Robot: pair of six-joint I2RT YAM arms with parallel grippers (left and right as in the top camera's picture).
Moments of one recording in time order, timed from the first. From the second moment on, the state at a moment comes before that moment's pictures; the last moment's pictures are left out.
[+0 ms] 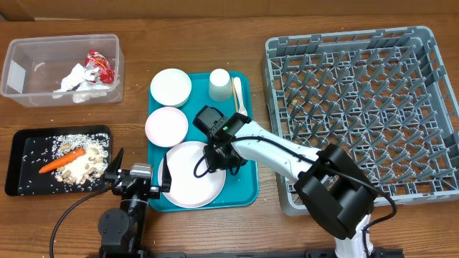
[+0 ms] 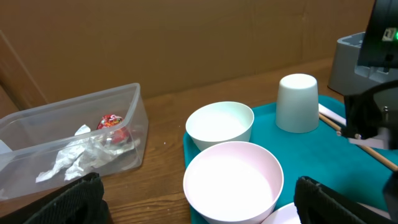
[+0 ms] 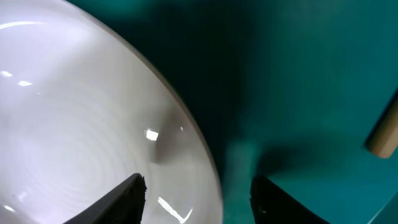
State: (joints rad) left arm -0.03 0.01 0.01 -0.08 0.03 0.19; right arm 0.83 2.04 1.43 -0.84 -0.13 0.57
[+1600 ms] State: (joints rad) left arm -0.03 0.02 0.01 -0.08 0.03 0.19; right arm 0.03 1.70 1.94 -1.28 0.69 0.56
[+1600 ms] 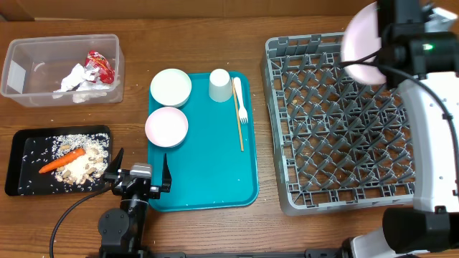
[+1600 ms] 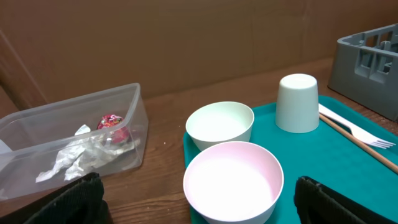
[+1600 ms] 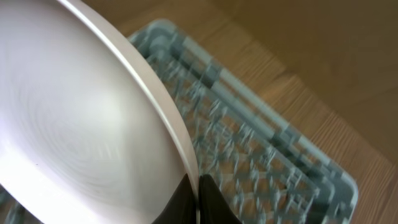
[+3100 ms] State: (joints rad) left arm -0.03 0.02 0.01 -0.08 0.03 0.19; right arm 0.10 2.01 1.93 -1.09 0.73 0.23
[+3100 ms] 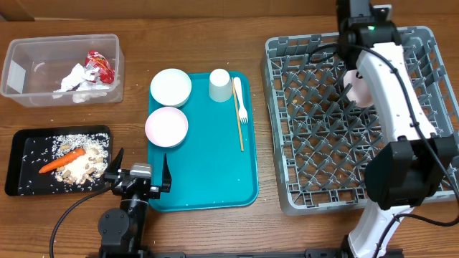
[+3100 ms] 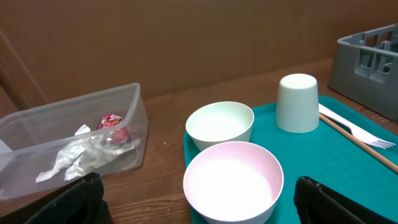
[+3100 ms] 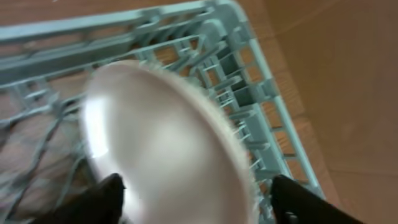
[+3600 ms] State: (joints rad) left arm -0.03 0.02 0.01 -0.08 0.03 0.19; right arm 0.38 1.88 1.95 -0.95 -0.06 0.30
